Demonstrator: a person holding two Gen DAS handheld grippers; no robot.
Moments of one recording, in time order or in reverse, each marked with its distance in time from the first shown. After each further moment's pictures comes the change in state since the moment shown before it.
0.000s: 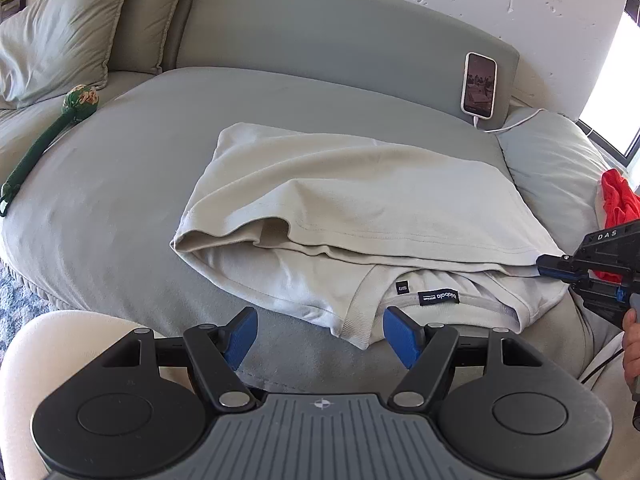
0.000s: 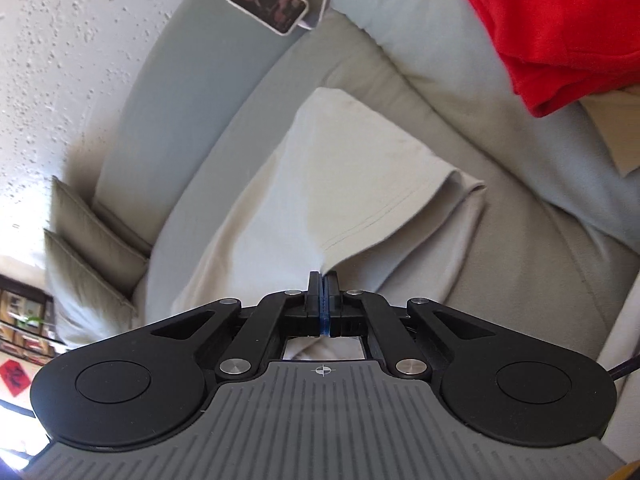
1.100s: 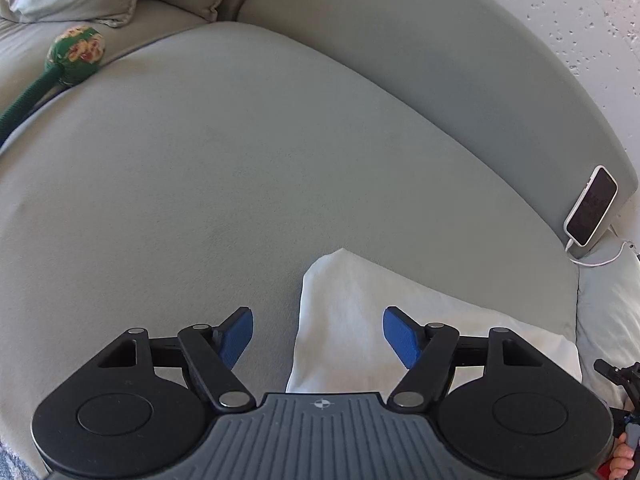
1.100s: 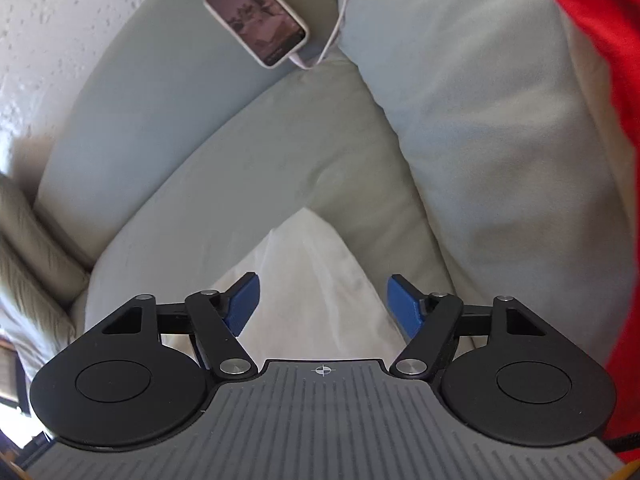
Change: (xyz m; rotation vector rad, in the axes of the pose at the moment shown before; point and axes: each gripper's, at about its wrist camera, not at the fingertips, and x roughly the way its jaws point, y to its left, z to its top) left arm 0.175 0.140 0.191 -0.347 0.159 -0.065; right arm 0.095 0.019 0.166 -0.073 0.030 -0.066
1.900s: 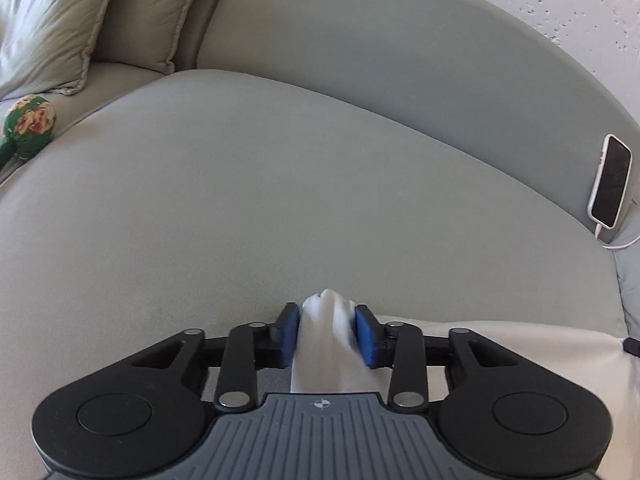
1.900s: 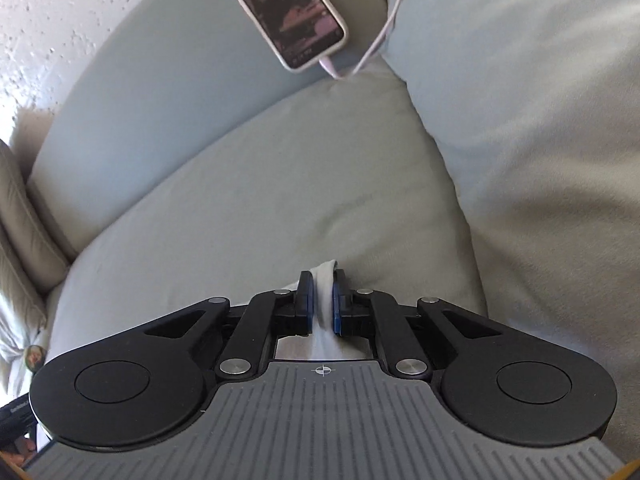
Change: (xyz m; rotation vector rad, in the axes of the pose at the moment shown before) left arm 0.020 -0.017 -0.021 0.173 -0.215 0.105; right arm 0.046 0.009 0.002 -0.192 -0.078 -0.009
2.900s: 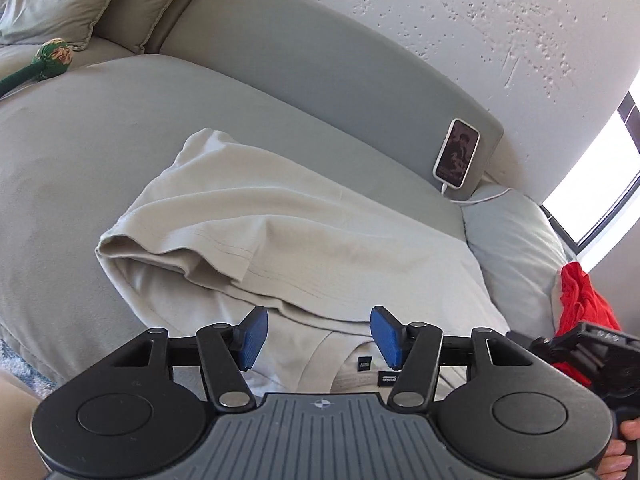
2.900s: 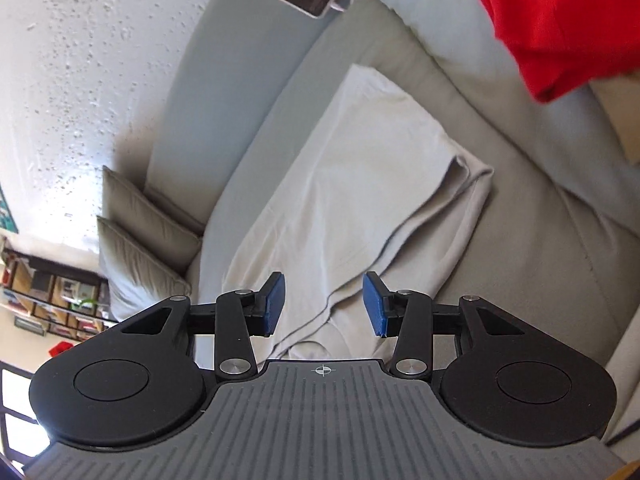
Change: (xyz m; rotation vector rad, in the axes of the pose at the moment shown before) left arm -0.155 -0.056 -0.176 -0.070 -0.063 -0.319; right arm -0.157 -0.033 -0.158 0.359 0.149 0.323
